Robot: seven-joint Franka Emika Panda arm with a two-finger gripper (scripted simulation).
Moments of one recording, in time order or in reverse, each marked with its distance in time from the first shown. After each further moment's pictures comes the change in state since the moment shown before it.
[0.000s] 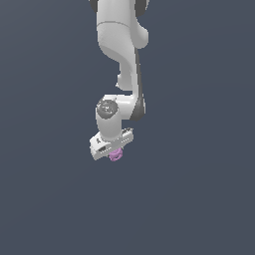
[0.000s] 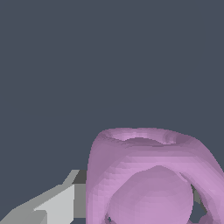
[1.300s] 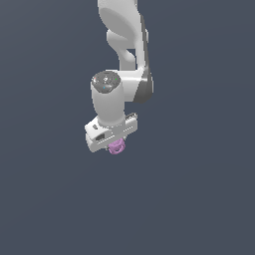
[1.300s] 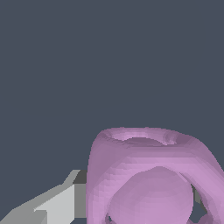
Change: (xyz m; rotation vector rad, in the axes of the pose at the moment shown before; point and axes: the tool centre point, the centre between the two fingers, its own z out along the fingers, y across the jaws) arm 0.023 -0.001 -0.107 0.000 0.000 0.000
